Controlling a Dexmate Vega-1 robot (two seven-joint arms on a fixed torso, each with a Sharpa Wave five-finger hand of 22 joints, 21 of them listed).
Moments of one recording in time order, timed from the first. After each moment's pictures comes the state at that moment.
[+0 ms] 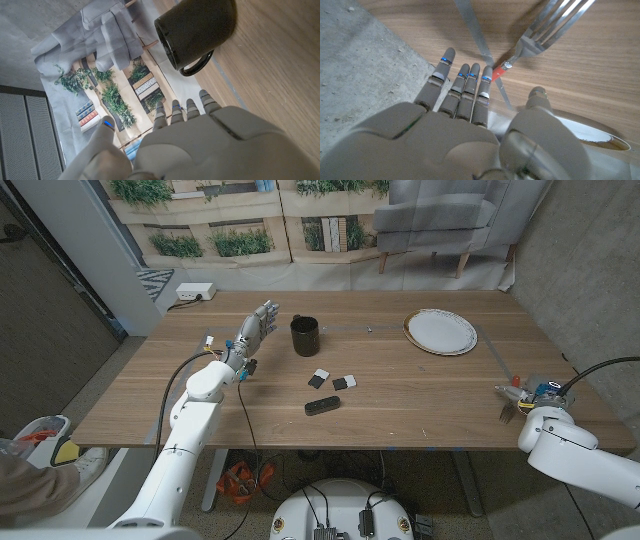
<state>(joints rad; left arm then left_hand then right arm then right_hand) 1.01 0.22 -0.04 -1.55 -0.09 -0.09 -0.30 0.04 0.01 0.47 -0.09 0.18 0.11 -0.08 0.19 0.18 0.01 0.02 0.22 0.20 -0.15 0.05 0.18 0.18 -0.07 0.08 0.20 0.17 -1.30 -1.12 -0.35 -2.13 -0.03 -1.21 -0.49 0.43 -0.01 0.19 -0.12 0.20 0.72 0.03 0.29 0.21 0.70 0.04 0.32 0.20 0.56 -0.05 0.35 0.25 0.67 0.08 0.25 0.18</state>
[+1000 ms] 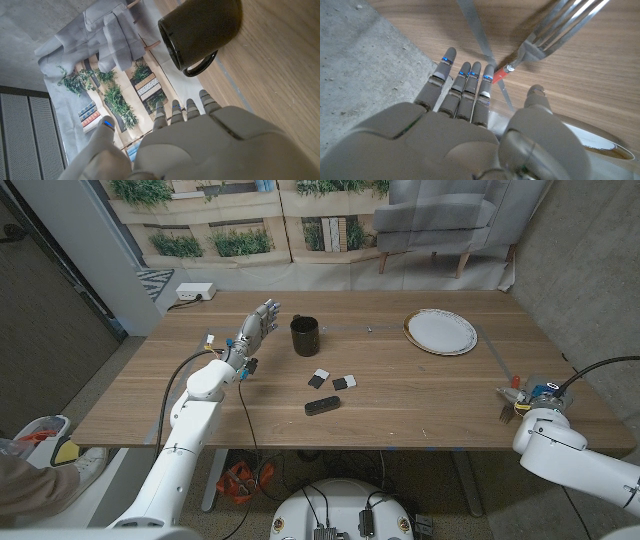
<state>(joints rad) 1.01 0.22 -0.03 -1.56 -0.09 -0.09 -0.30 0.04 0.01 0.47 -0.09 0.18 0.11 -0.08 0.19 0.18 0.01 0.02 0.22 0.20 -0.15 0.05 0.18 0.18 -0.07 0.08 0.20 0.17 -1.25 -1.11 -0.43 -2.12 -0.06 -1.27 -0.52 0.46 0.00 0.19 -0.13 0.20 0.75 0.01 0.29 0.22 0.74 0.02 0.32 0.20 0.60 -0.06 0.36 0.26 0.68 0.06 0.25 0.18</state>
